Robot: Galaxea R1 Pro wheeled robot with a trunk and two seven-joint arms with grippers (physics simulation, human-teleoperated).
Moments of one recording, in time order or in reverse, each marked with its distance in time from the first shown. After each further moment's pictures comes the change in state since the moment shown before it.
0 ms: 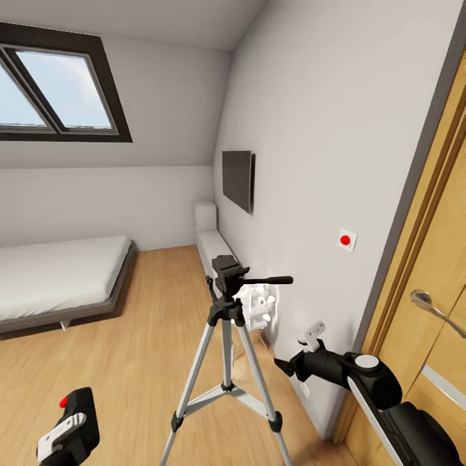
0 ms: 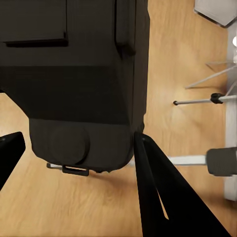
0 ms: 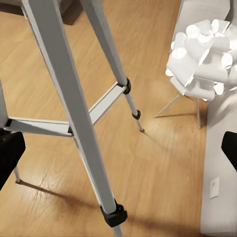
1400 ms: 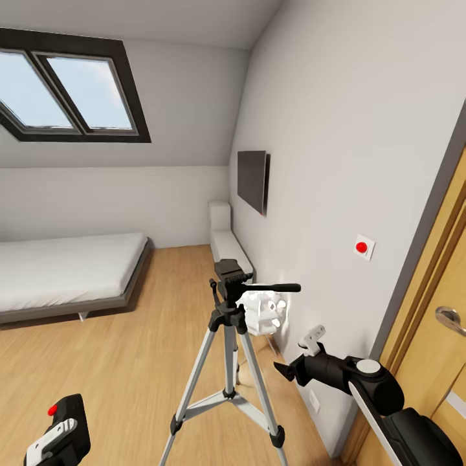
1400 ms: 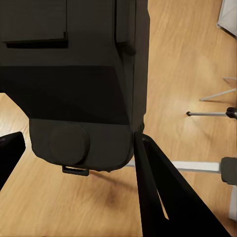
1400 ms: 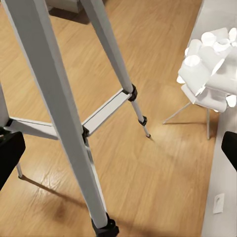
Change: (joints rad) left arm 0.009 0.002 0.037 0.013 0.000 0.001 0.003; right arm 0.021 -0.003 0.001 -0.012 -0.001 -0.009 0.001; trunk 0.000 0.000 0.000
